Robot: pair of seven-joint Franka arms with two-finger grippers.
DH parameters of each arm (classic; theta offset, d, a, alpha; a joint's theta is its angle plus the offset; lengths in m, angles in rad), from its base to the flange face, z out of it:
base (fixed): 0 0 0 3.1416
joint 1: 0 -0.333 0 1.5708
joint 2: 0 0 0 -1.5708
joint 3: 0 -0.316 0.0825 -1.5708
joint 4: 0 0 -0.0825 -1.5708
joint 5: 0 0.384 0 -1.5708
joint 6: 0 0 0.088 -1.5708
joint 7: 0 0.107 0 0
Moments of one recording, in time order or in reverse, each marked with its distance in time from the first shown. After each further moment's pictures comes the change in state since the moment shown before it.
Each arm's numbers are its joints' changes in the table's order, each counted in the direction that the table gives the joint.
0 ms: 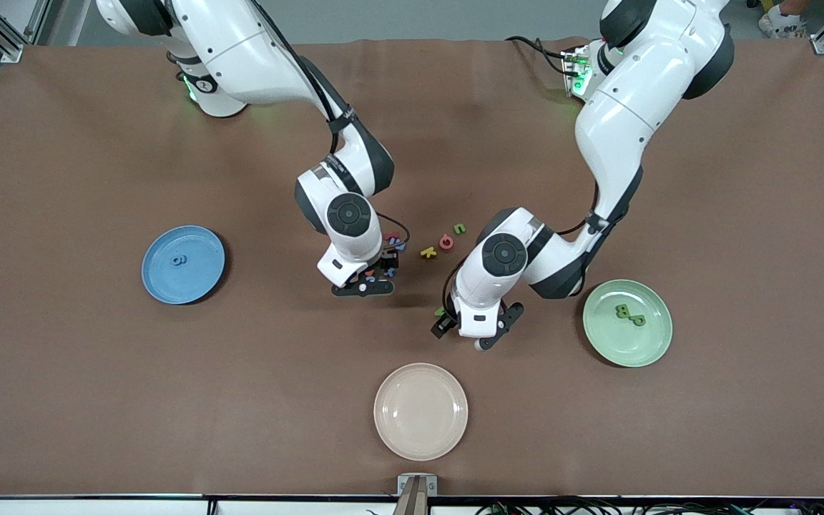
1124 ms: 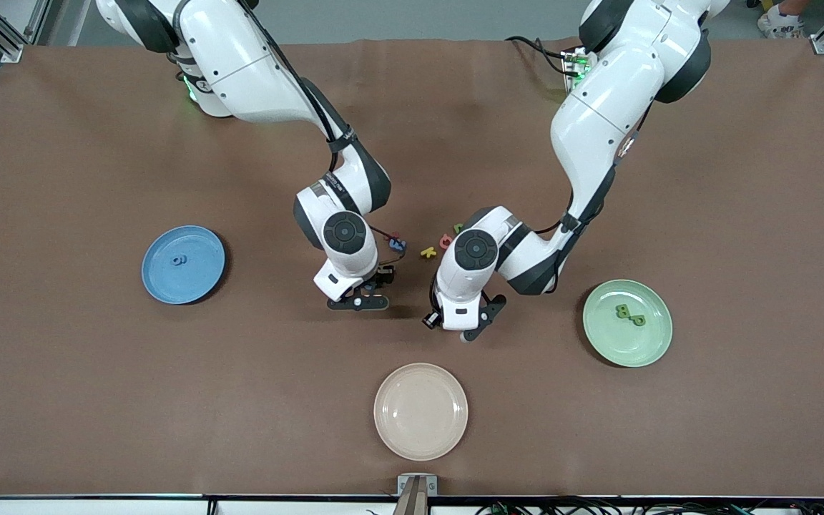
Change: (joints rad) left arm 0.097 0.030 -0.085 0.027 0.000 0.005 -0.058; right arm 0.019 0.060 0.005 0.054 0.001 -0.018 0.000
